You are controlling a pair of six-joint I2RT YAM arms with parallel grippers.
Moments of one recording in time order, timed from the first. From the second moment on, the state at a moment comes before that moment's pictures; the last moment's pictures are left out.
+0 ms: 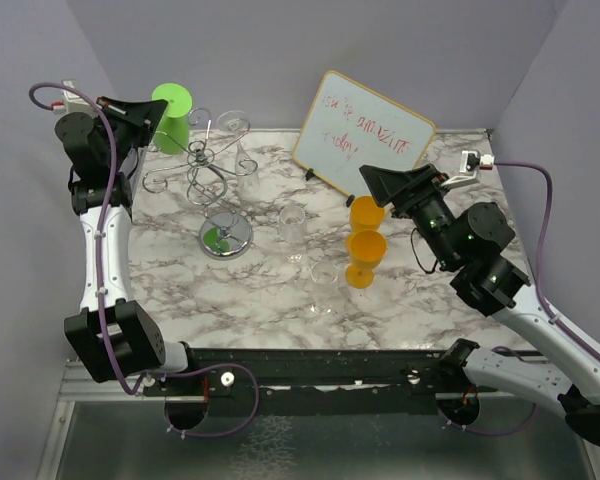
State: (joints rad) left arm 0.29 1.37 1.37 0.14 0.51 -1.11; right arm 0.77 0.89 1.00 0.11 0.29 0.77
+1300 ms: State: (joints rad) left arm 0.22 1.41 1.25 0.16 0.59 -1.42; right arm 0.77 0.90 1.01 0.12 0.23 0.78
